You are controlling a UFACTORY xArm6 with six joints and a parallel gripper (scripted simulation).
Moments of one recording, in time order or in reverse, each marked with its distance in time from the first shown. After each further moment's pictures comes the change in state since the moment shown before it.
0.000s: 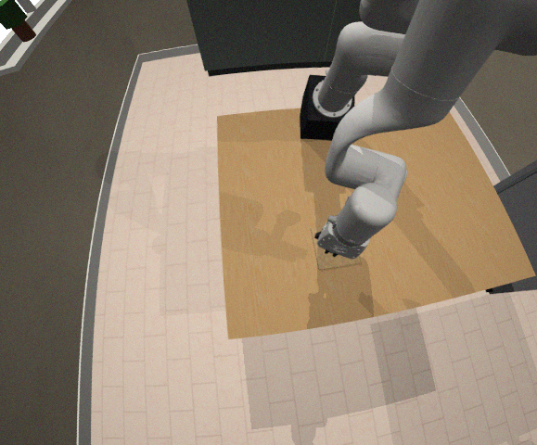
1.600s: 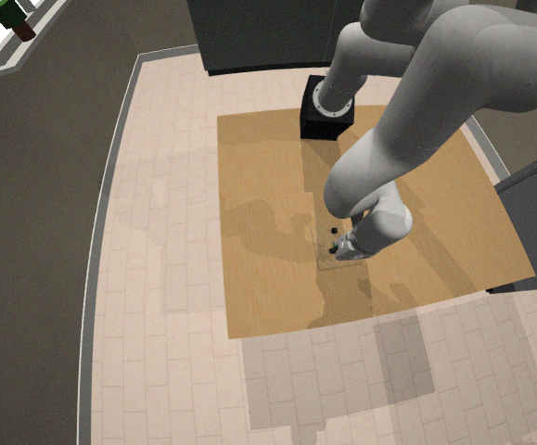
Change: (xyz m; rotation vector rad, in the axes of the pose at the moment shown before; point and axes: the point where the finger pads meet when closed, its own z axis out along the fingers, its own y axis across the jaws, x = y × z) arm 0.013 0.045 0.043 0.021 0.004 -0.437
